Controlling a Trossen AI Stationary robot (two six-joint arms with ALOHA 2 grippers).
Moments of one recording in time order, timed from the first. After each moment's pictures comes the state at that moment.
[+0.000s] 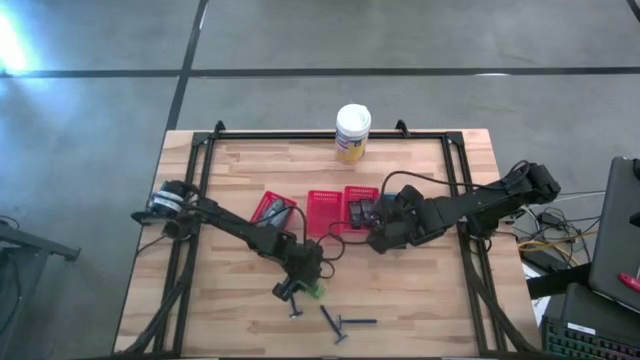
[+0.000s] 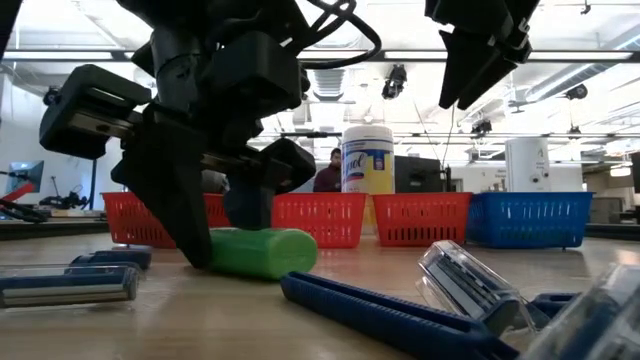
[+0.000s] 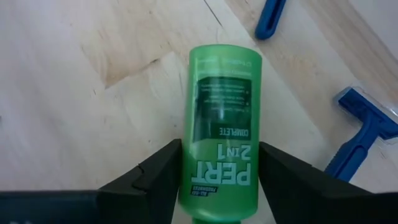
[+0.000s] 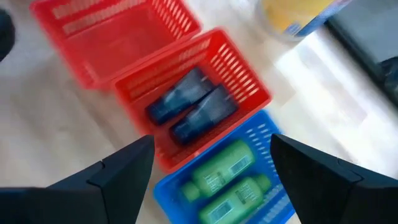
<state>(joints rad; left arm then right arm) -0.27 1.87 1.09 -0.26 0.25 0.24 0.30 1.50 1.23 -1.08 0.59 0.89</state>
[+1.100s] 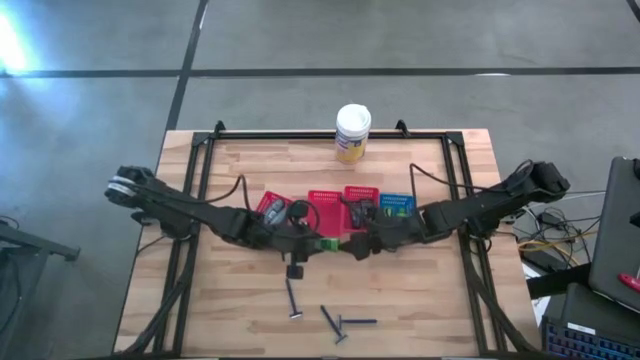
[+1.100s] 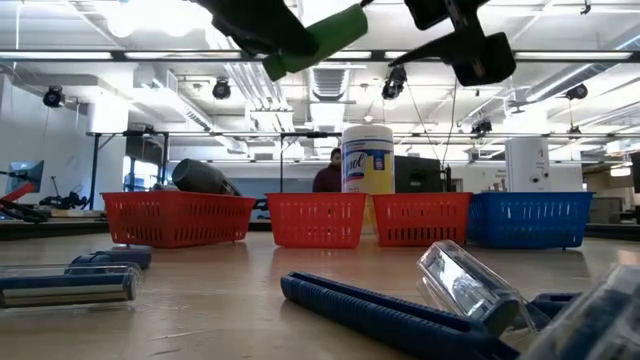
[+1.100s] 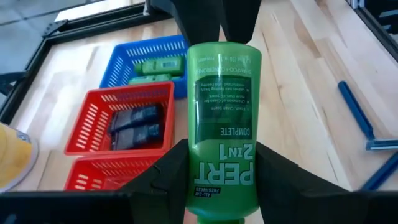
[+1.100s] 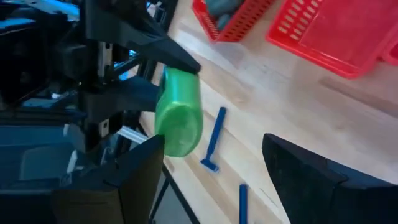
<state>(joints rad) -0.29 1.49 1.09 -0.18 -0.32 0.00 0.30 1.41 0.99 -0.16 0.21 1.40</state>
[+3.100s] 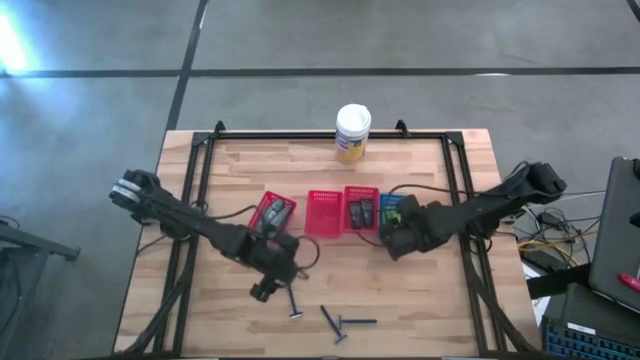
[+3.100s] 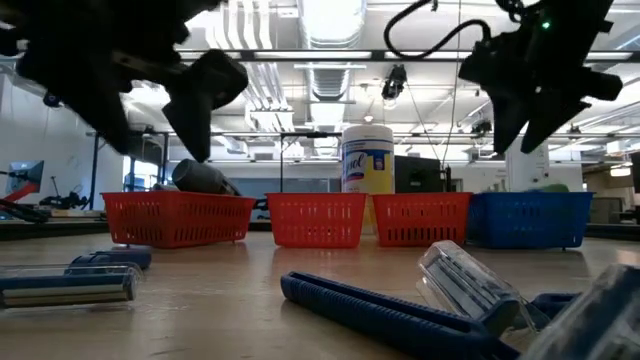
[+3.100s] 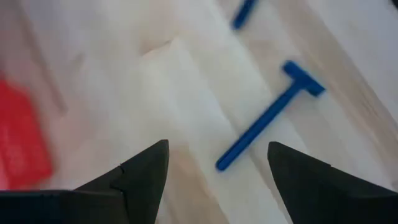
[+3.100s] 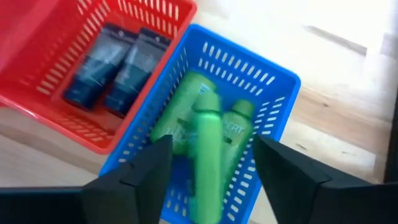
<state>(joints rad) -0.40 1.54 1.00 -0.46 -0.01 0.11 0.34 1.45 1.00 -1.15 0.56 1.55</state>
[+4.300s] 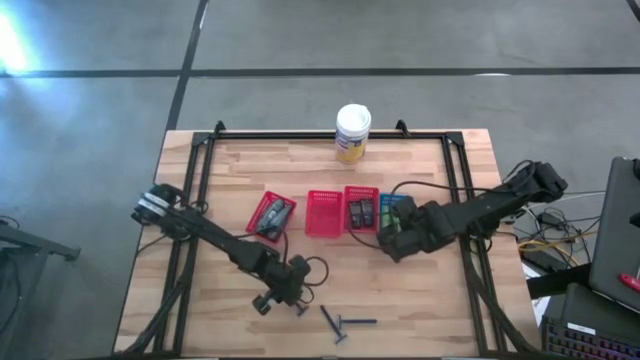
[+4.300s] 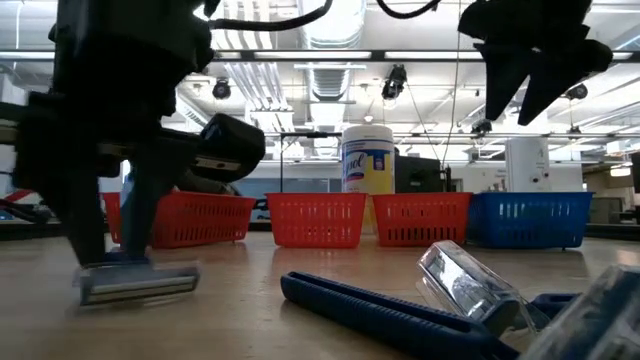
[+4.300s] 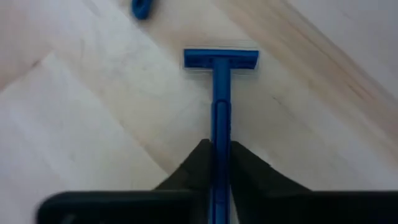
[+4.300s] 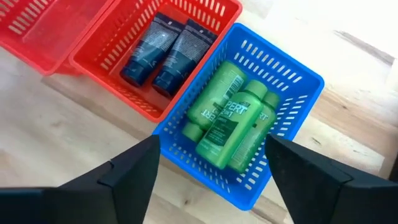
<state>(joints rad) -0.43 1.79 0.98 -0.23 0.18 0.29 0.38 1.44 1.14 -1.20 0.49 1.44</state>
